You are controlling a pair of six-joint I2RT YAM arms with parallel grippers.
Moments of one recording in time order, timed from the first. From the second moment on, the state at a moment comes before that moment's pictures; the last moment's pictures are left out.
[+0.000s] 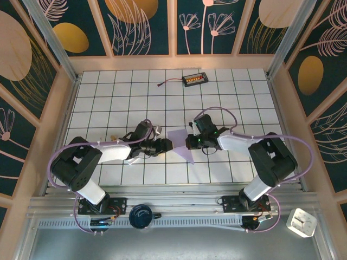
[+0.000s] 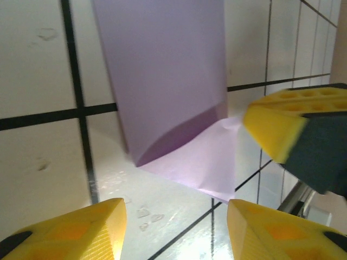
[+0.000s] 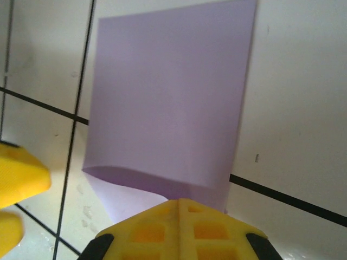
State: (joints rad) left arm -0.64 1.61 0.64 0.15 0.50 -0.92; right arm 0.62 1.61 0.78 -0.18 -0.28 0.47
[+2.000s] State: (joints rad) left arm -0.65 1.74 0.75 0.22 0.47 -0.93; right arm 0.60 1.65 0.72 -0.06 -0.29 0.51
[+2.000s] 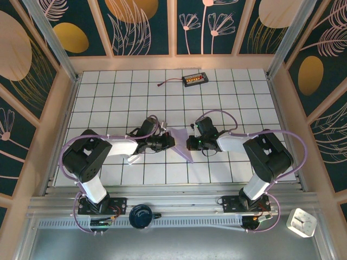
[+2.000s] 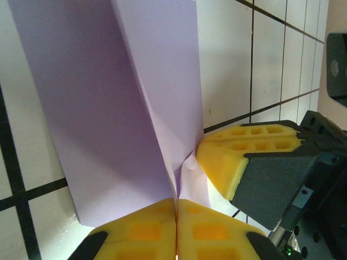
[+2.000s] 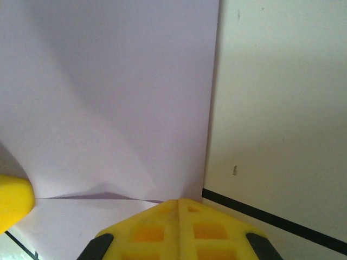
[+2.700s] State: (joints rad) left arm -0.66 1.62 0.69 0.17 0.46 -1.13; right arm 0.97 1.42 0.67 -0.10 0.10 0.47
